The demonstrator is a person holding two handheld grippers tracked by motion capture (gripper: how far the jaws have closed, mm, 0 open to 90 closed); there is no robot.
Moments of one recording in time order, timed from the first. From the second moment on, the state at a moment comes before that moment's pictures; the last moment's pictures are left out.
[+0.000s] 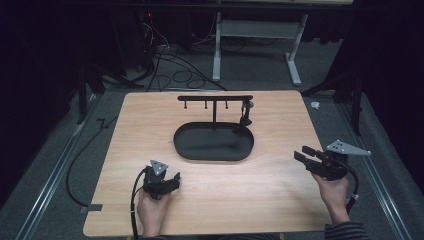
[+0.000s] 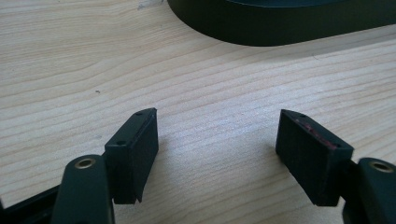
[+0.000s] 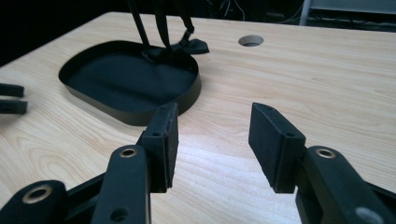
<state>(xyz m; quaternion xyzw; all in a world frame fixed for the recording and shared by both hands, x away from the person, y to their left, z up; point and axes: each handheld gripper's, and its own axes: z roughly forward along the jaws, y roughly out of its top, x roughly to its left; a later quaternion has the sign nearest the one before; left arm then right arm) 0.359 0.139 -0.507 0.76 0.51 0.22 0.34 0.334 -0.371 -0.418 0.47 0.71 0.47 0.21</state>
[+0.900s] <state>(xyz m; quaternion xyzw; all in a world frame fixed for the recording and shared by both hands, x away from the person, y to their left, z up) 0.359 0.139 -0.507 0.76 0.51 0.22 0.34 0.337 -0.351 -0.440 0.47 0.74 0.45 0.20</state>
